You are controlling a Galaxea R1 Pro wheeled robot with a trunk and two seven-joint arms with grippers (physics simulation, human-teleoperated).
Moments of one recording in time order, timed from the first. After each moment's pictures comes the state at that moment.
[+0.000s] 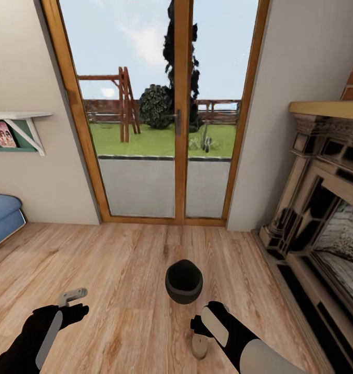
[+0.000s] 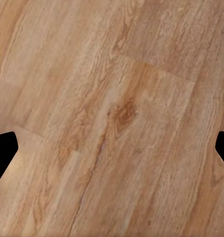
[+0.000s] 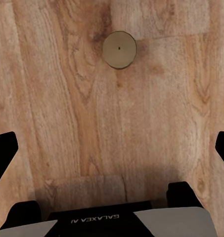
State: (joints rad) left arm -0.33 0.15 0.20 -1.09 0.18 0.77 0.11; right arm -0.61 0.14 0.51 -0.50 -0.85 0.56 -0.55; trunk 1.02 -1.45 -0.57
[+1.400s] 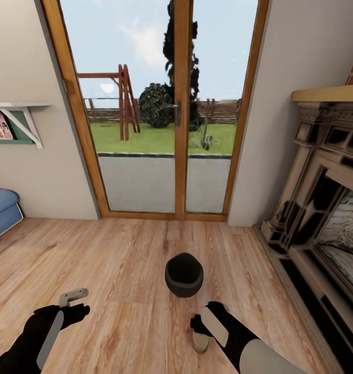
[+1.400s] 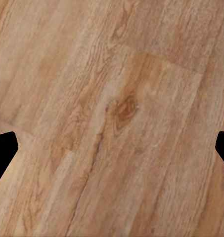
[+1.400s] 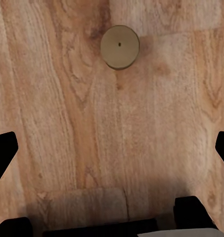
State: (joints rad) left arm -0.33 0.14 0.20 -1.09 0.18 0.77 0.11; right arm -0.61 0.14 0.51 -0.50 -0.84 0.54 -0.55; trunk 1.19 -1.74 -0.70
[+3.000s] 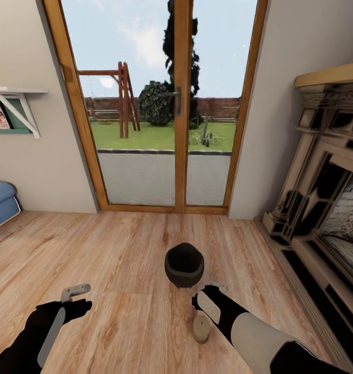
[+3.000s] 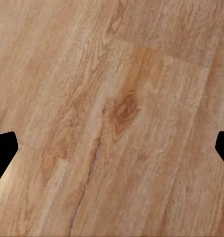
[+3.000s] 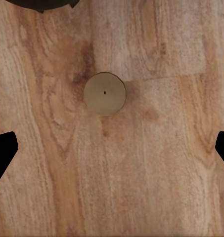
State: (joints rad) left arm -0.33 0.15 0.17 -1.14 0.18 0.78 0.11; right arm -0.77 0.17 0.59 -0.32 -0.84 0.40 -0.55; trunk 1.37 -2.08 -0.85
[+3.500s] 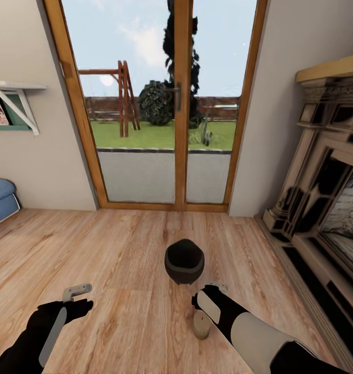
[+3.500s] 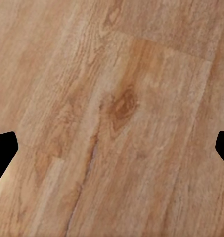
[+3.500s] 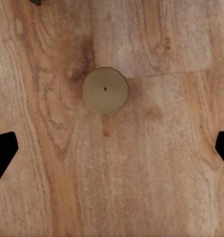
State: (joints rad) left arm -0.33 0.14 0.17 -1.14 0.18 0.78 0.11; right arm -0.77 0.17 0.59 -0.32 -0.84 0.40 -0.55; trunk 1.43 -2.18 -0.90
